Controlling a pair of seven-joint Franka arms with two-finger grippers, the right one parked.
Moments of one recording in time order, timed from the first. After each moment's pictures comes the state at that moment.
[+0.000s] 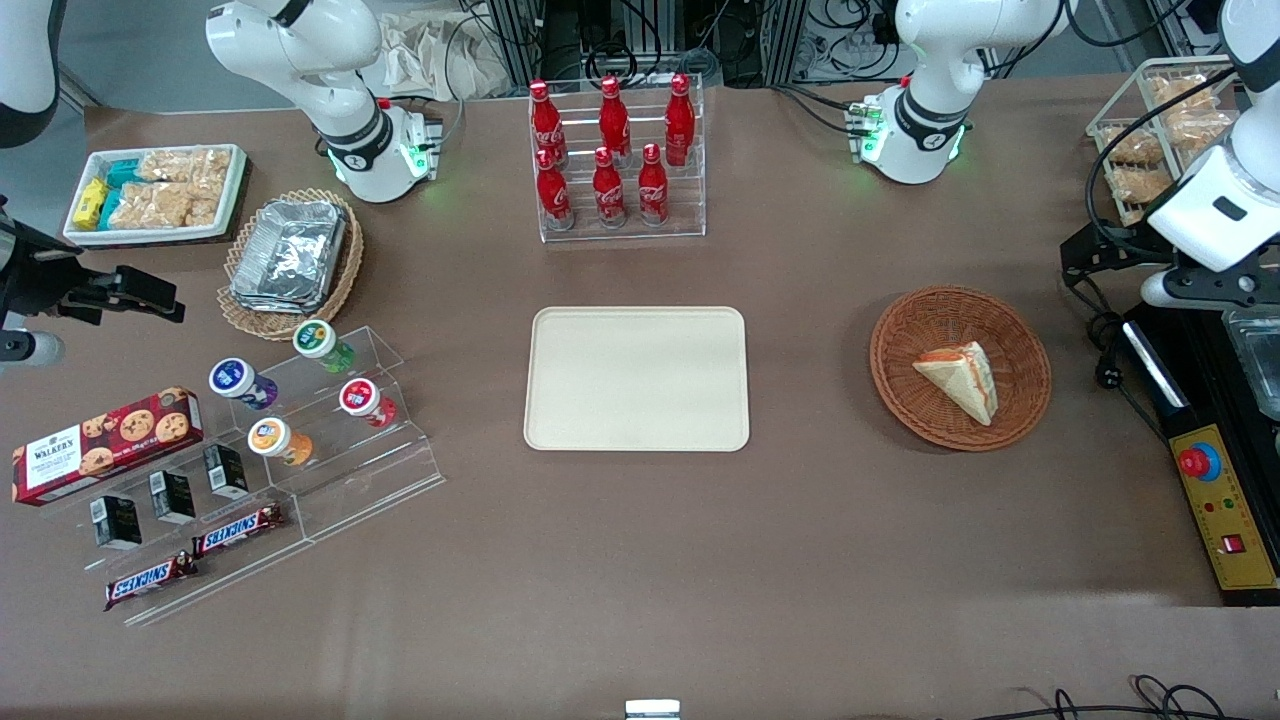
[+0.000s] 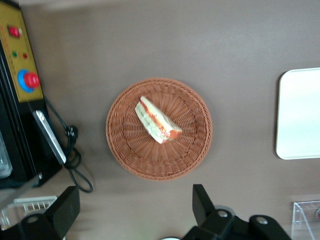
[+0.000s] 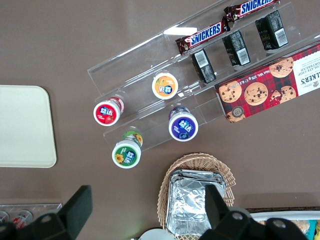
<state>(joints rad) 0.01 -0.06 -0.07 -1.69 0.04 1.56 -0.01</state>
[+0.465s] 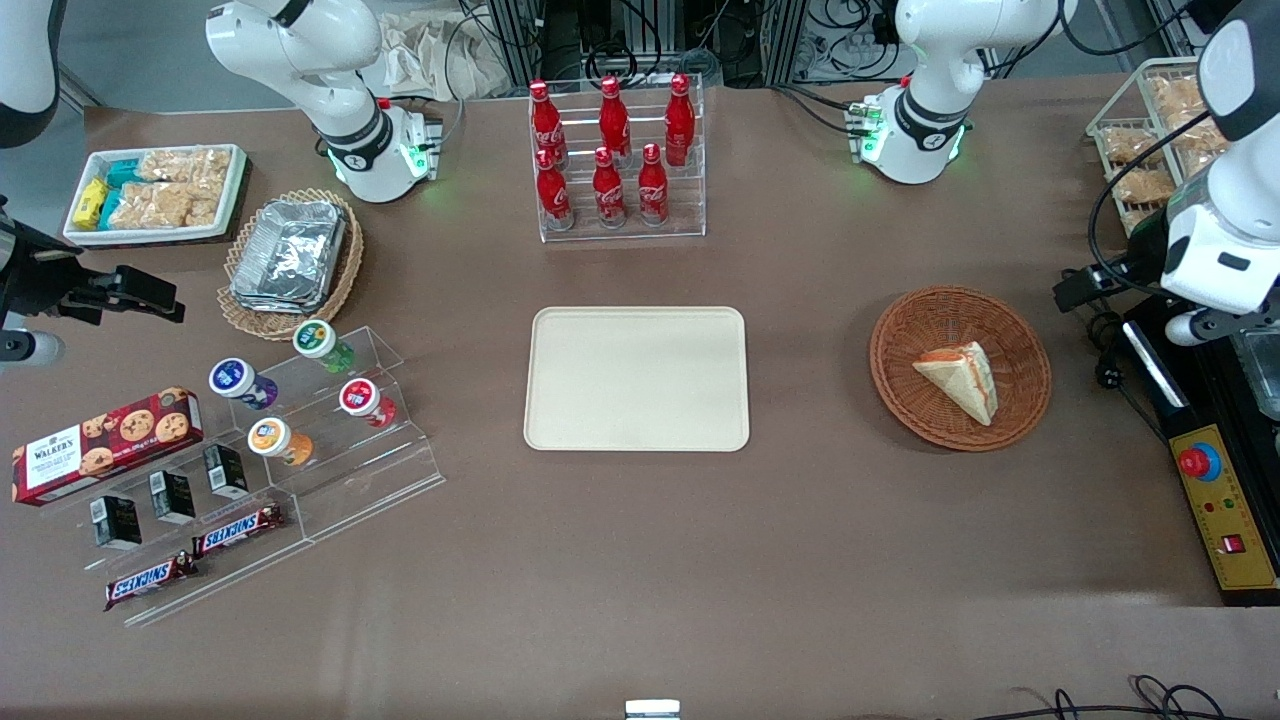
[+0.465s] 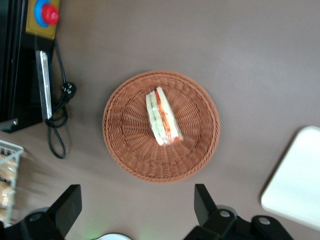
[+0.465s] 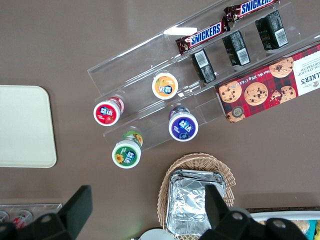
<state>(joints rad) 0.02 -0.08 -0.03 -1.86 0.04 1.69 -0.40</state>
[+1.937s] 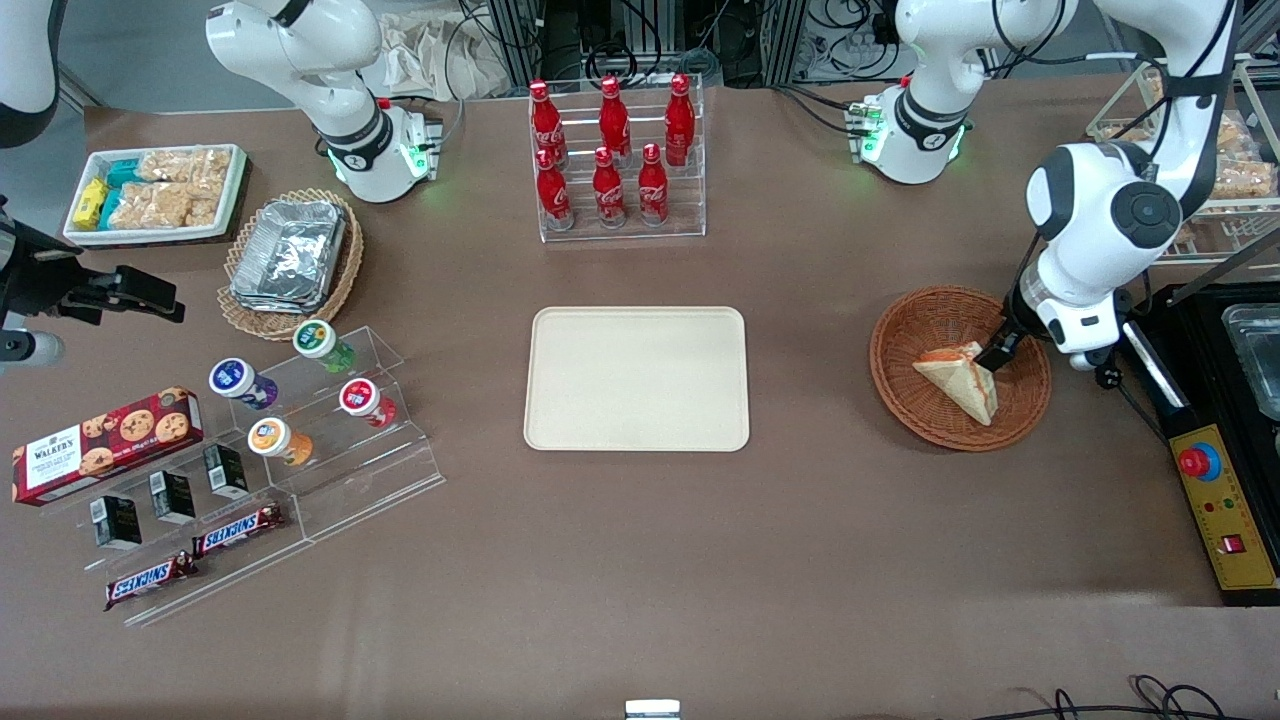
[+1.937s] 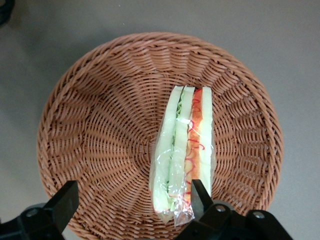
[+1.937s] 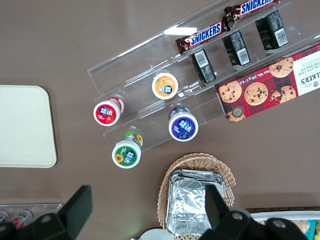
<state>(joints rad) 0.00 -0.02 0.01 -2.49 0.03 2.46 -0.98</state>
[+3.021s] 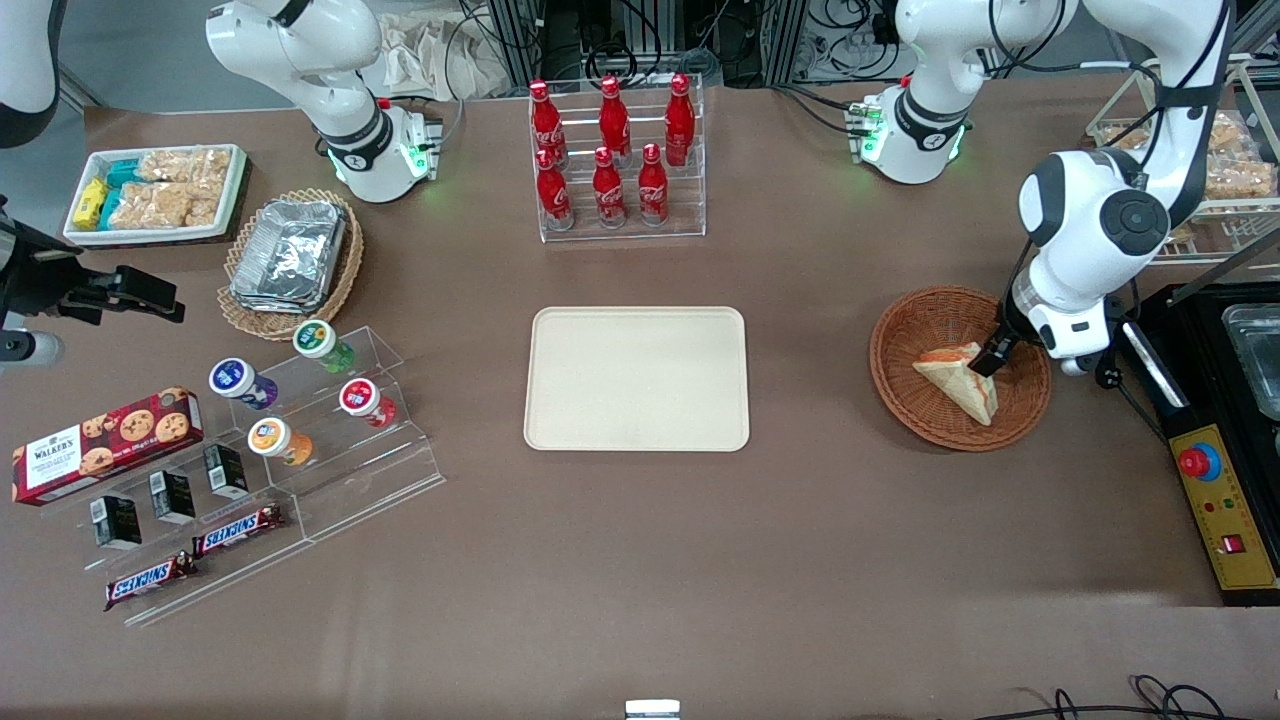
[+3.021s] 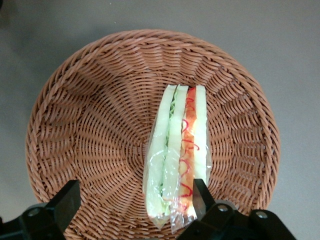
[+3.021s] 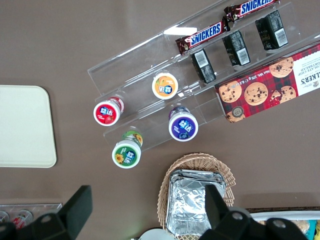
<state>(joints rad) 0.00 -0.01 -0.01 -2.48 0.03 2.48 -0.99</state>
